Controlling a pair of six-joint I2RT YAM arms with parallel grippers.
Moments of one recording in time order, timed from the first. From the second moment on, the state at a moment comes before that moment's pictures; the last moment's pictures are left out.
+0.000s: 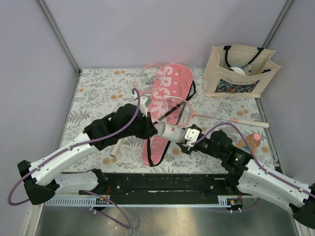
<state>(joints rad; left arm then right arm) -0.95 1.08 1.16 -0.70 -0.03 -0.63 0.91 0.67 0.48 0.01 -0.11 -0.41</state>
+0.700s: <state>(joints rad) -0.92 1.02 1.04 -0.70 -0.12 -0.60 0.91 0.62 0.47 0.03 0.26 -0.31</state>
